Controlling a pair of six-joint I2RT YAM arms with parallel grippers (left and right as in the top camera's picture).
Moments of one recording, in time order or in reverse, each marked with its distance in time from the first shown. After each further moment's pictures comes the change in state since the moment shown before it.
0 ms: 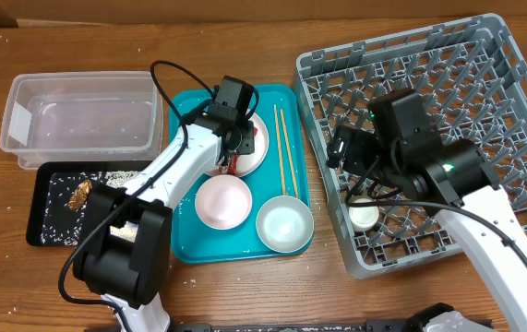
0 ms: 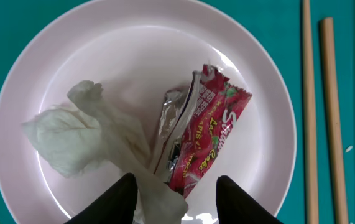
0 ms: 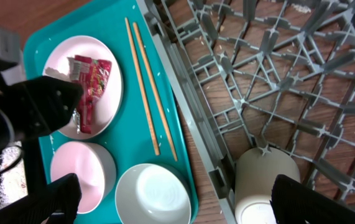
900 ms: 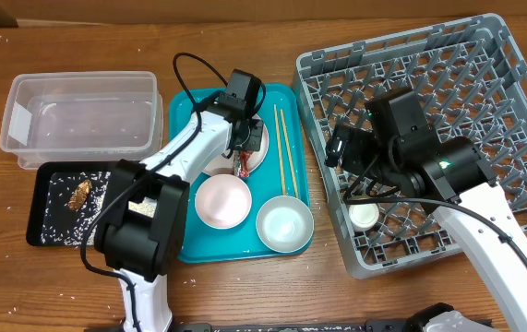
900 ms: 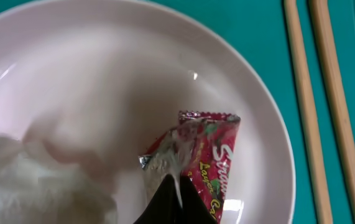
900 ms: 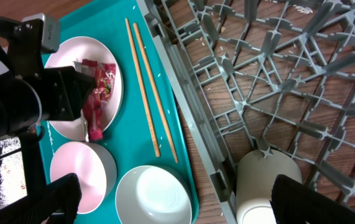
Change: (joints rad) left arm -0.001 0.152 0.127 -0.038 0.072 0.165; right arm 0.000 0.011 0.000 0.007 0.000 0.000
